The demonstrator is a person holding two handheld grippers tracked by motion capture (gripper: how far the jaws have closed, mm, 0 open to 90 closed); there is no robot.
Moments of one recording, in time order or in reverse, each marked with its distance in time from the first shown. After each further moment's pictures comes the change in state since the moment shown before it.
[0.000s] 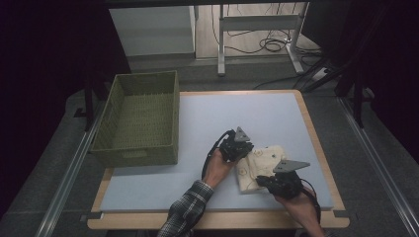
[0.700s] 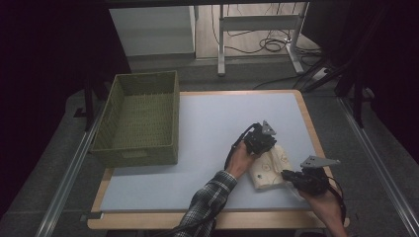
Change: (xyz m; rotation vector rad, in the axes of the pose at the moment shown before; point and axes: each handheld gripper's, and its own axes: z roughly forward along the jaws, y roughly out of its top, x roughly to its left) left arm -0.019 0.049 0.053 0.026 -0.027 0.068; right arm -0.046 -0.020 -0.043 -0.009 -0.130 0.079
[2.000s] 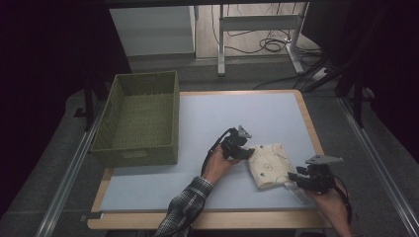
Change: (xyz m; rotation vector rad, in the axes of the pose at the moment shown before) left arm 0.029 -0.058 -0.037 0.108 0.040 -0.114; right arm -0.025 -0.012 0.004 0.082 -0.140 0.062
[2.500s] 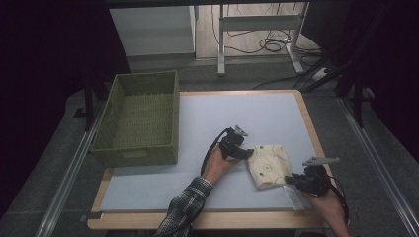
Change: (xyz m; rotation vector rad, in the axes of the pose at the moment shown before) left arm 0.011 -0.006 0.006 0.006 -0.009 -0.072; right arm 0.003 -0.004 0.007 0.052 0.147 0.076
